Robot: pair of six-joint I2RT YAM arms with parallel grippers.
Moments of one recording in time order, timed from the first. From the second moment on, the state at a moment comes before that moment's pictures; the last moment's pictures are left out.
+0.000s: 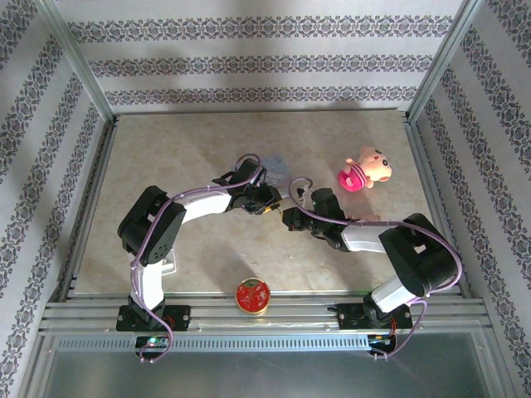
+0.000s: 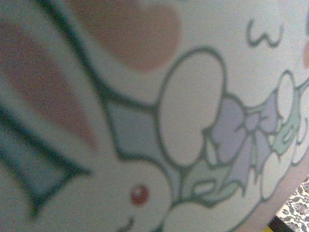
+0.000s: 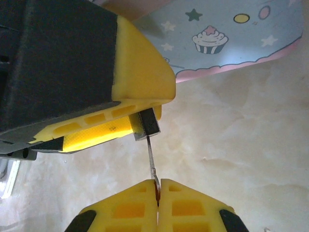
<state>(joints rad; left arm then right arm) -0.61 1.92 1.20 -0.16 0.32 -1.16 0.51 1.55 0.50 0.42 -0.40 0.60</state>
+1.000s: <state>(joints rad) -0.61 1.90 1.14 -0.08 0.32 -1.22 0.51 1.55 0.50 0.43 -0.41 0.68</state>
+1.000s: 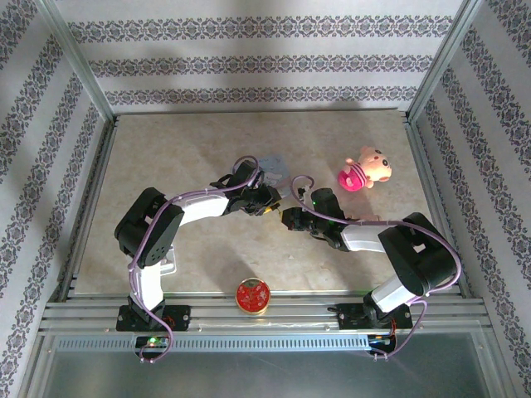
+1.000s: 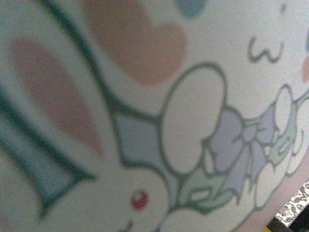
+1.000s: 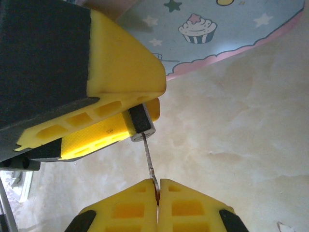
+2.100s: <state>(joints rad) -0.61 1.90 1.14 -0.05 0.33 -1.25 0.48 1.53 0.56 0.33 -0.42 0.79</state>
